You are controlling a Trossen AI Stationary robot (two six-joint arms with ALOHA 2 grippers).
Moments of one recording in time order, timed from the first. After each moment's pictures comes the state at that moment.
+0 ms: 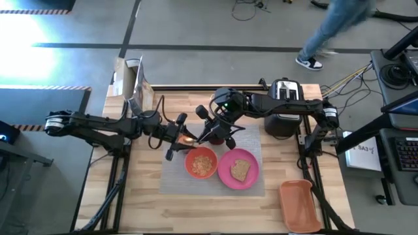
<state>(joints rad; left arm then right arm) 0.05 1.13 0.62 0.39 0.32 0.11 -0.11 1.76 1.70 -0.41 -0.68 -0.94</state>
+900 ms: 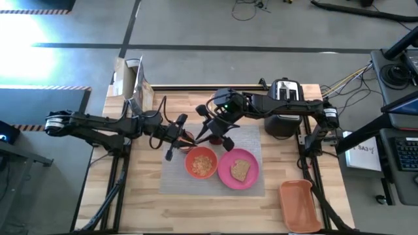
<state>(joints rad) 0.05 1.13 0.62 0.35 0.34 0.15 -0.10 1.76 1.72 -0.43 -0.60 -0.64</state>
